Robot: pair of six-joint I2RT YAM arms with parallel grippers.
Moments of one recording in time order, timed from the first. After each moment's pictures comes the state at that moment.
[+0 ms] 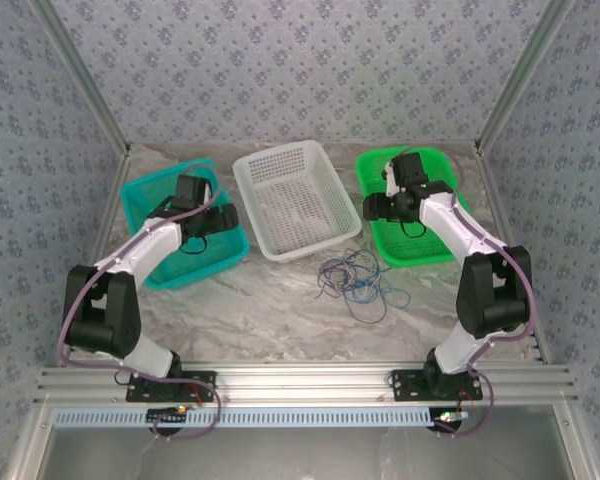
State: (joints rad) left arm -0.24 1.53 1.03 -0.42 -0.01 -0.40; right arm 0.22 1.65 1.27 -0.64 -0.09 0.20
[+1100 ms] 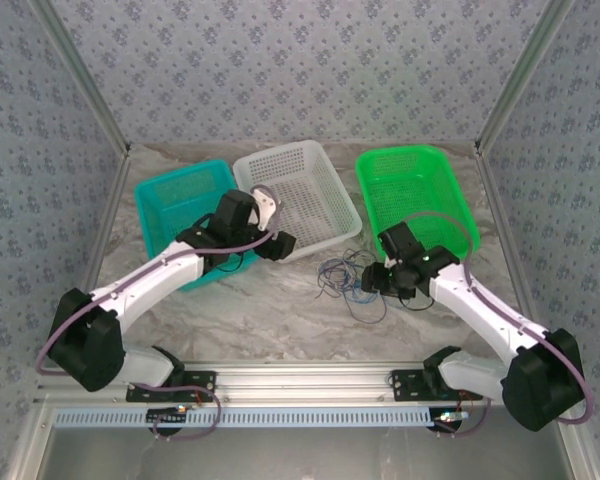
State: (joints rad) left arm -0.63 1.37 0.98 -0.31 0.13 -0.09; right arm 0.51 1.14 0.78 -0.83 -0.09 0.63
